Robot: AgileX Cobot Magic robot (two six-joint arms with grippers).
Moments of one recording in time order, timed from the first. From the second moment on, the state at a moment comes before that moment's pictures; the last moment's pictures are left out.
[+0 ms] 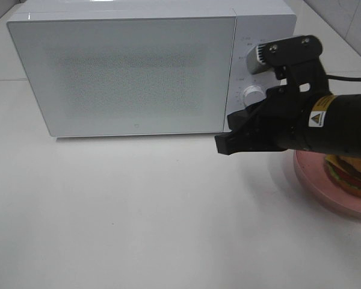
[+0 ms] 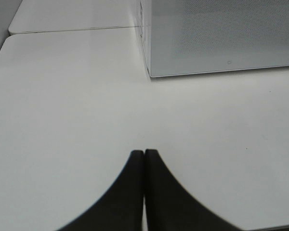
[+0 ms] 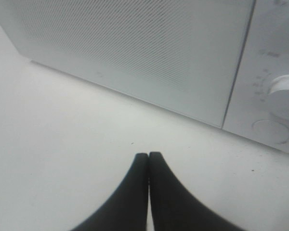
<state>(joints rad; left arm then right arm) 0.04 -0.01 -0.50 -0.17 1.06 0.17 0.59 1.46 -0.55 0.00 -0.31 0.02</state>
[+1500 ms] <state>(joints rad) 0.04 -0.01 -0.50 -0.17 1.06 0.17 0.64 1.74 -0.55 0.34 -0.89 0.43</state>
